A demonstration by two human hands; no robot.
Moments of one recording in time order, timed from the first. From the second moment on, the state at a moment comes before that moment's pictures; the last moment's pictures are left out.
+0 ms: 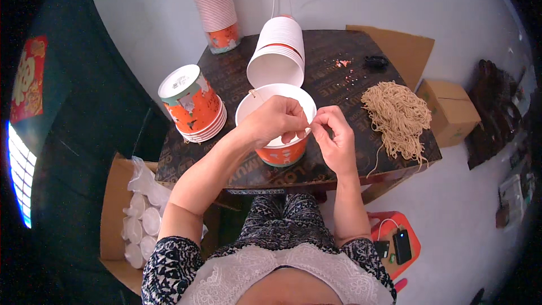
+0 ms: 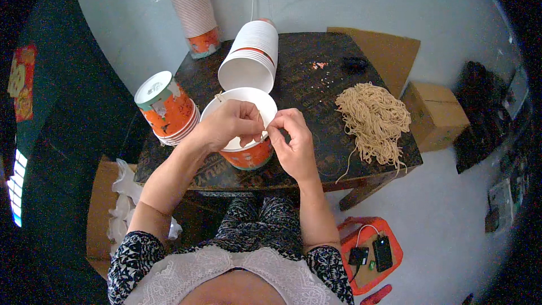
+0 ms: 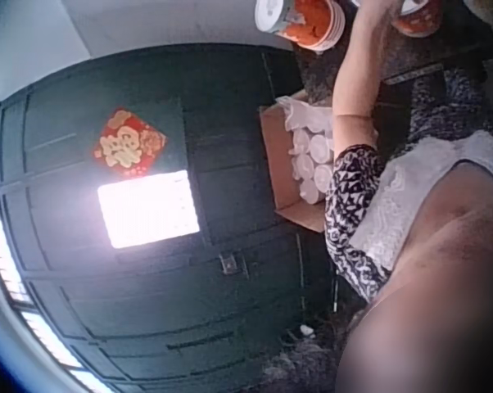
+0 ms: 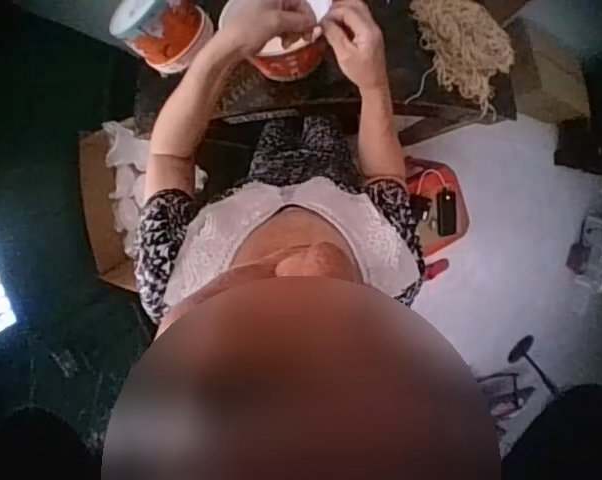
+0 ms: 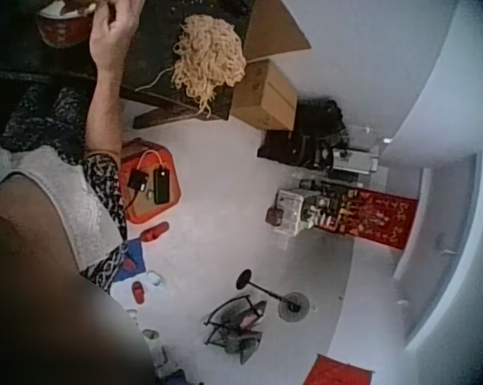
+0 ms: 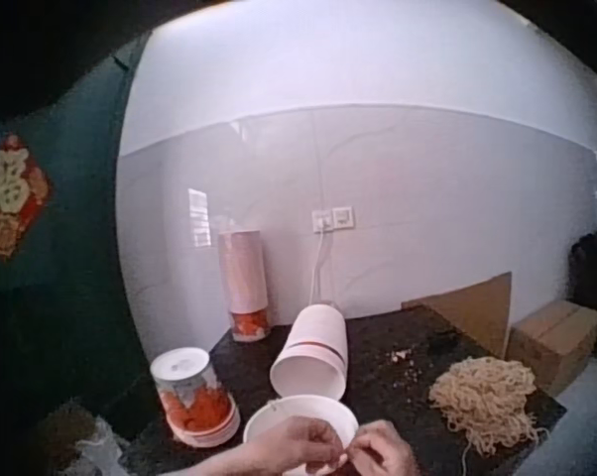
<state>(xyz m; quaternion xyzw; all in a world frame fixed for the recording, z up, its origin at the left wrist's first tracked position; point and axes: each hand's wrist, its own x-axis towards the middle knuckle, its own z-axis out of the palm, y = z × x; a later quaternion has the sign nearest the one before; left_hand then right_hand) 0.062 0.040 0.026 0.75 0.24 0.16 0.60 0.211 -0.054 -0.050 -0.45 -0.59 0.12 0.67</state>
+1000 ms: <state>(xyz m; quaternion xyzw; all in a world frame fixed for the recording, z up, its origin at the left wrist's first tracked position) 0.058 0.027 -0.006 0.90 0.18 0.38 0.14 0.204 -0.045 -0.049 -0.46 -0.64 0.04 0.62</state>
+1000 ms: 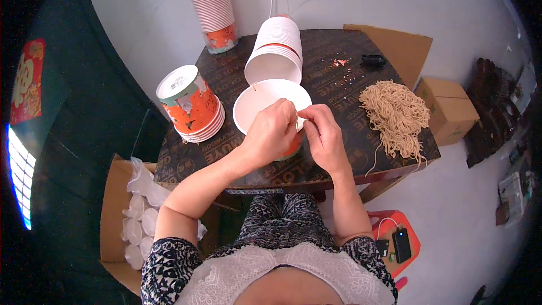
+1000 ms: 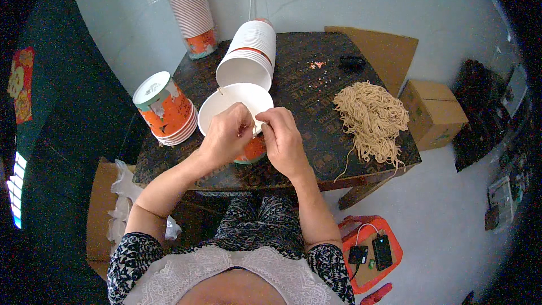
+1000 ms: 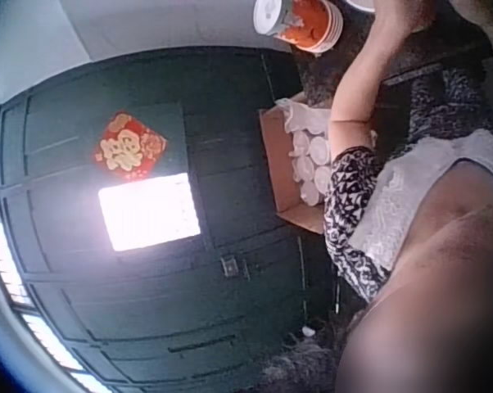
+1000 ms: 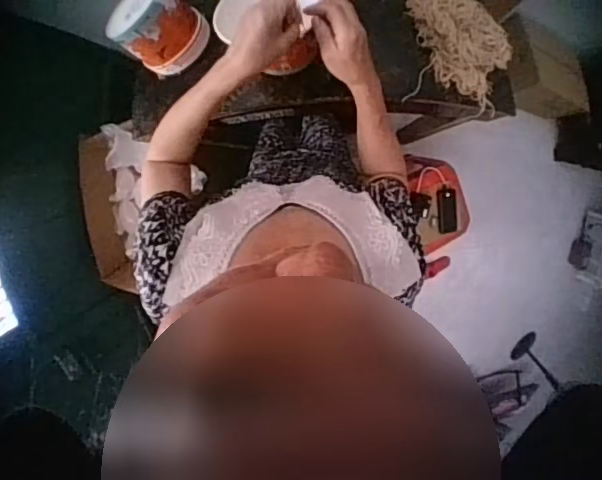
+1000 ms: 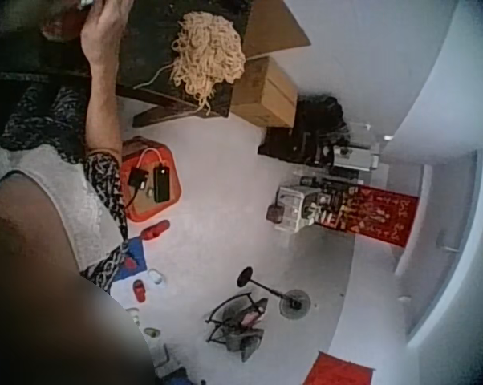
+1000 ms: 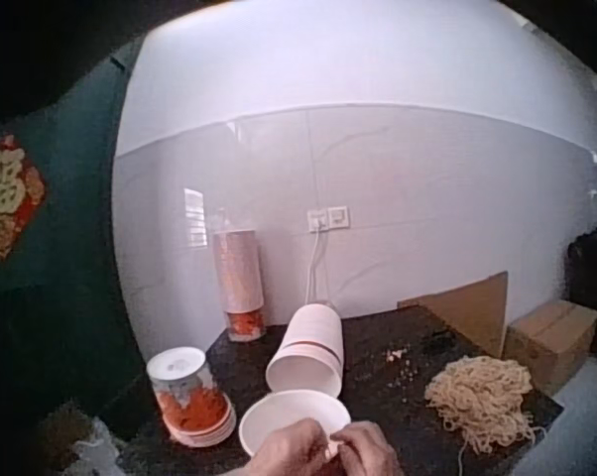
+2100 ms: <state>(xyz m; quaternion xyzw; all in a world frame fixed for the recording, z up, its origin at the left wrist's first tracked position) 0.054 0.041 0.003 0.80 0.32 0.34 0.38 0.184 -0.065 -0.066 -0.47 -0.68 -0.14 0.55</state>
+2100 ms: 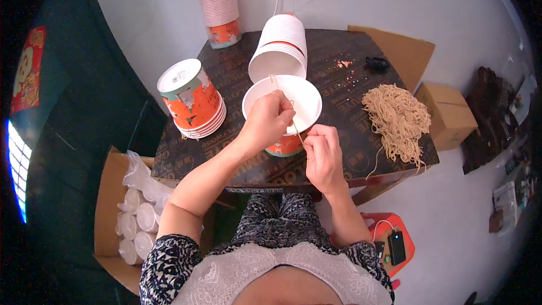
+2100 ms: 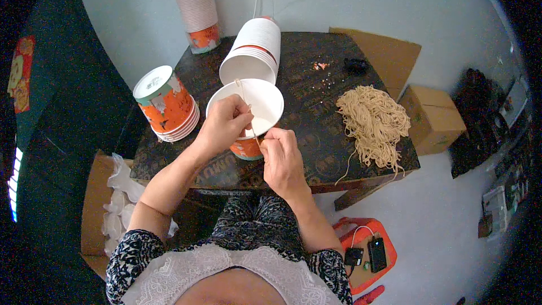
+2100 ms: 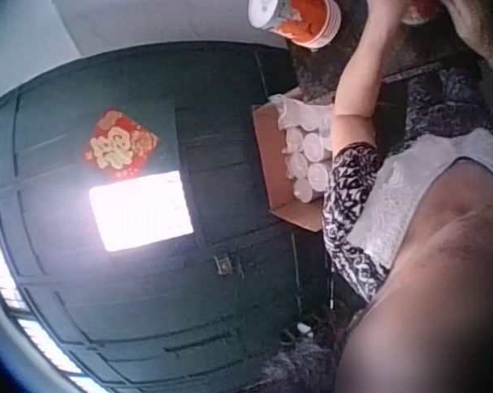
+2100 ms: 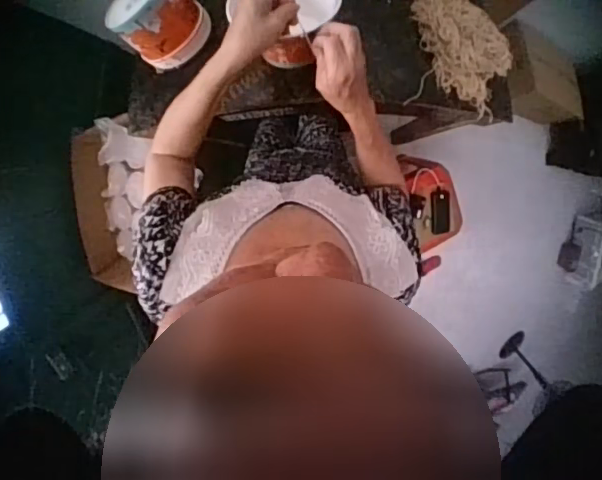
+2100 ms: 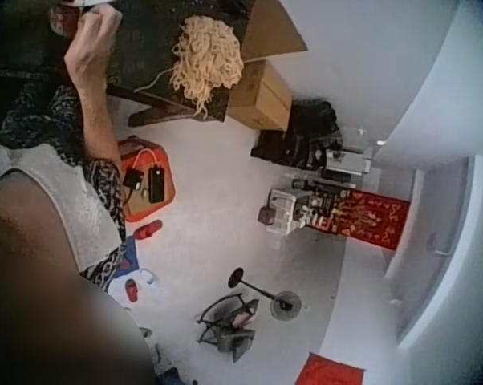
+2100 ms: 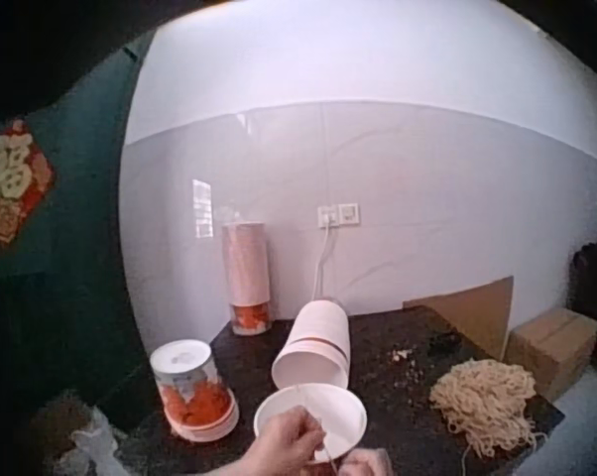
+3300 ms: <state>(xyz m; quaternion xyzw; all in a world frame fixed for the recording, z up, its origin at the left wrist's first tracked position) 0.039 0.023 0.012 0.85 0.22 0.30 0.36 0.177 -0.057 -0.064 -0.42 -0.59 0.12 0.68</state>
